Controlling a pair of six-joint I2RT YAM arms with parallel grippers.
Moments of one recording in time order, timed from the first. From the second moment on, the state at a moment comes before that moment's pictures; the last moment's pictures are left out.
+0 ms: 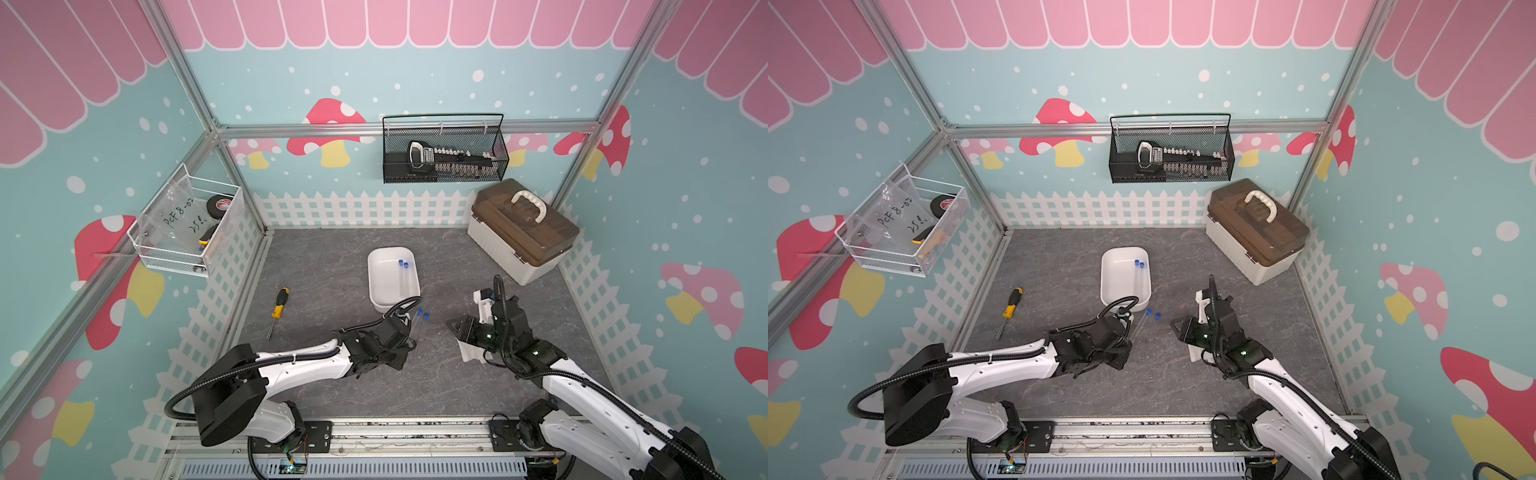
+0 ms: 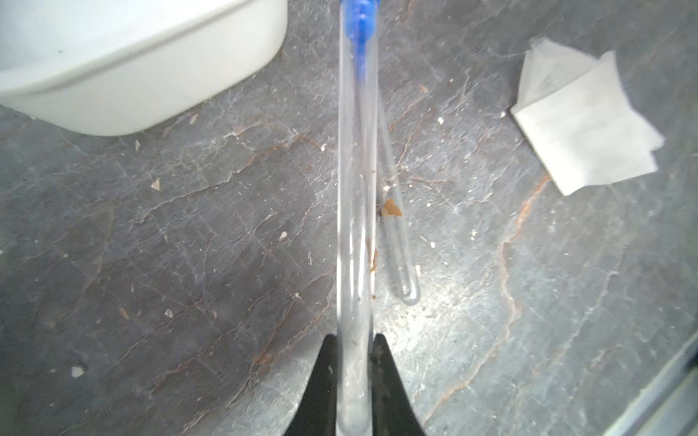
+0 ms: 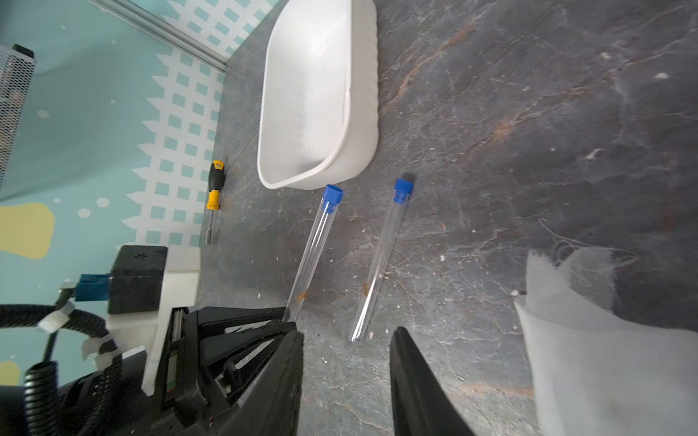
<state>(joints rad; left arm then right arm) -0.97 1.40 0.76 -0.28 -0.10 -0.51 0.53 0.93 0.51 -0.16 -0.26 0.80</state>
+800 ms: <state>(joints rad) -0.97 1.26 0.76 -0.26 -0.04 -0.55 0.65 1.17 0.57 0.20 -0.25 0.88</state>
